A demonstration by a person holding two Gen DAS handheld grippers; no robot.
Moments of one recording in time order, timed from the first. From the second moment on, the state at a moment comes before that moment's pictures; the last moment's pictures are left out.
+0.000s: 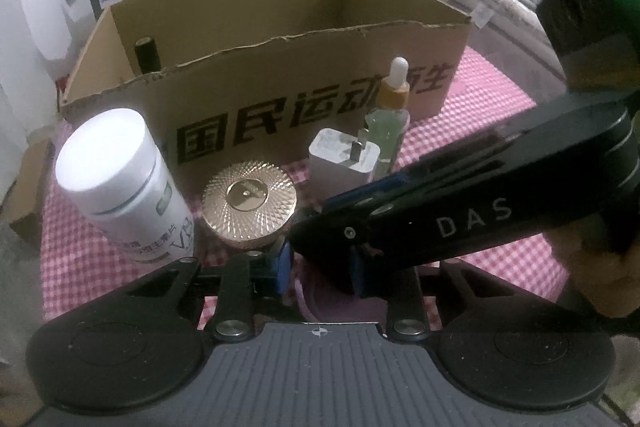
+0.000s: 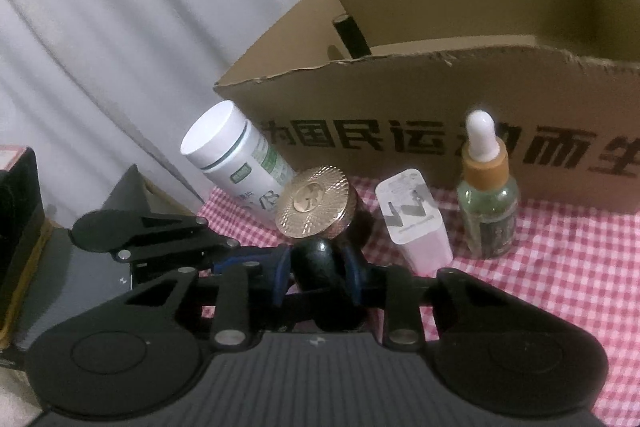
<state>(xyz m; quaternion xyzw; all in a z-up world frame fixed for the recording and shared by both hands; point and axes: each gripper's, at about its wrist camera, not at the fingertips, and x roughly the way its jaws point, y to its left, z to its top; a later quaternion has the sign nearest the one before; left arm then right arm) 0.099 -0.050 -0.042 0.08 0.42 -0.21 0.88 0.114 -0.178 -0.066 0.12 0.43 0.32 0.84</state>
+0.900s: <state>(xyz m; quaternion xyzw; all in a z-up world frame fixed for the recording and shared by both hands) 0.064 -0.070 -0.048 0.13 0.40 -0.21 0.88 0.083 -0.191 -0.070 0.19 0.43 0.26 0.84</state>
